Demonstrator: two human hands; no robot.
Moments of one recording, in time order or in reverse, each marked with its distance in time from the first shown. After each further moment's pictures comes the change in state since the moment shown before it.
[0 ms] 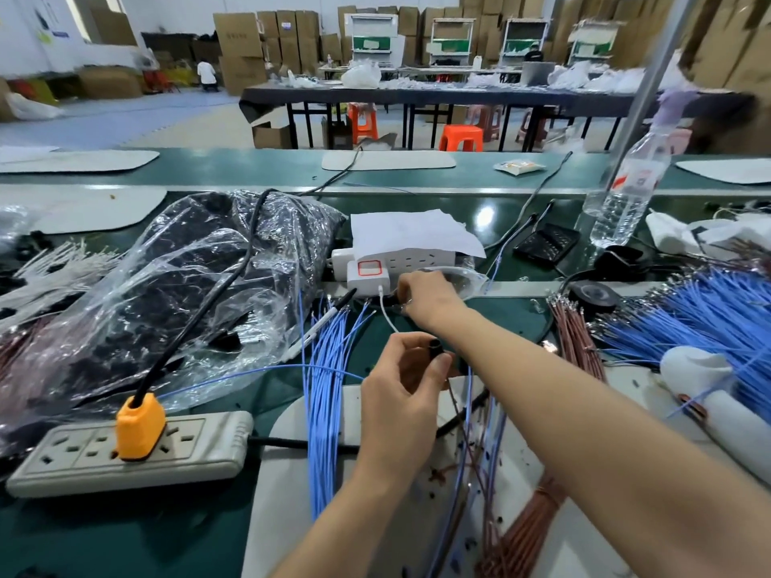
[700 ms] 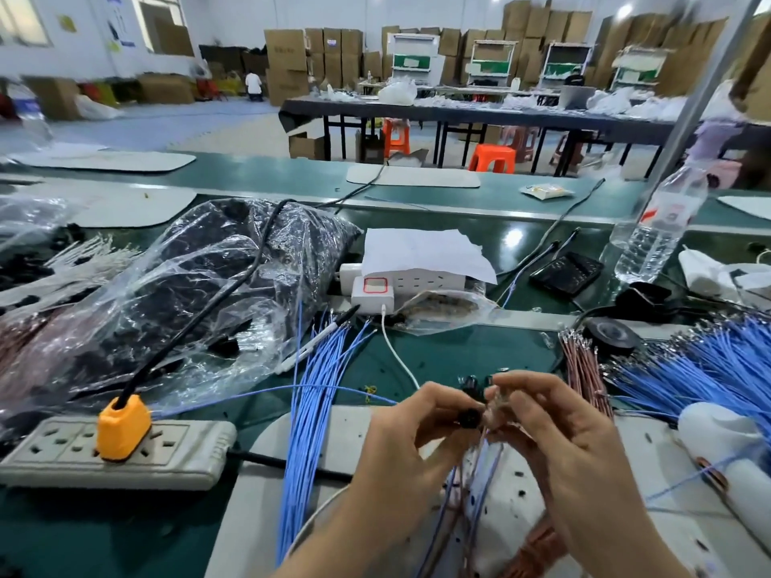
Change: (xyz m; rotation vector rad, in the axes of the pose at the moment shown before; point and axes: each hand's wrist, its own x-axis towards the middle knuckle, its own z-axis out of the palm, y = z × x) left_hand -0.011 0.002 0.008 0.000 -0.255 0.126; right_hand -0.181 0.051 -0.028 1.464 0.274 -0.052
